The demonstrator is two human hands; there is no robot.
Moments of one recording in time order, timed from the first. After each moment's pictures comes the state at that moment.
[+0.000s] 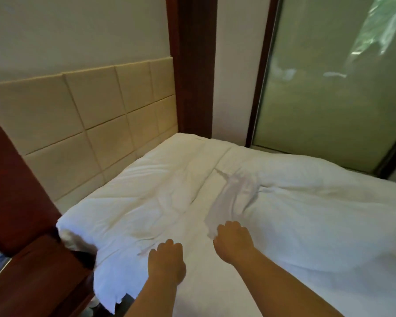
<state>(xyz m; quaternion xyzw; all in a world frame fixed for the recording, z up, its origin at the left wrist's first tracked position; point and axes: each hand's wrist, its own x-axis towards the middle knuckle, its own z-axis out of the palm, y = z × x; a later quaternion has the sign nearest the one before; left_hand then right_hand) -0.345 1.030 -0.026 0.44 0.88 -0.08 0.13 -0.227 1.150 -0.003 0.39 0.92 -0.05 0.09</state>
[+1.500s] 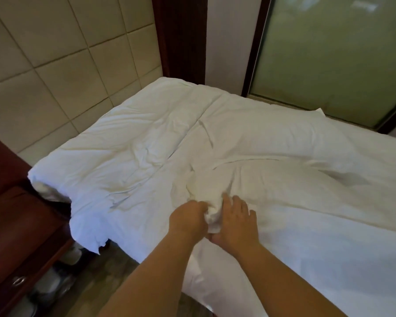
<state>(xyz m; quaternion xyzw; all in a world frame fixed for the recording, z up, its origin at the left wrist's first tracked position) -0.242 1.139 -0.071 0.49 0.85 0.09 0.19 -0.126 1.197 -0.095 0.45 0.89 -0.10 0.02</state>
